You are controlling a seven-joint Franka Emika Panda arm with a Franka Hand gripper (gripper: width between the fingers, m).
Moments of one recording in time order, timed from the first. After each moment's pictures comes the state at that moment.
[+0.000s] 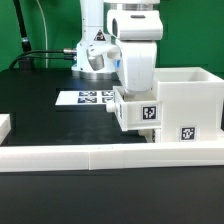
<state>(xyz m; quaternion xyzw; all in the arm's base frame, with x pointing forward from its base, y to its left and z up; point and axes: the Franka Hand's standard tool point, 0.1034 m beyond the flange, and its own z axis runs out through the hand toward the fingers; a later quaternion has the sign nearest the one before) 0.540 0.017 0.057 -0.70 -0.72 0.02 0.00</state>
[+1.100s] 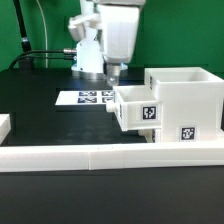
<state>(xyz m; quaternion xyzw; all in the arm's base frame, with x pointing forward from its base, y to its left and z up) 0.544 -0.021 0.107 -0.70 -0.72 0.02 -0.02</state>
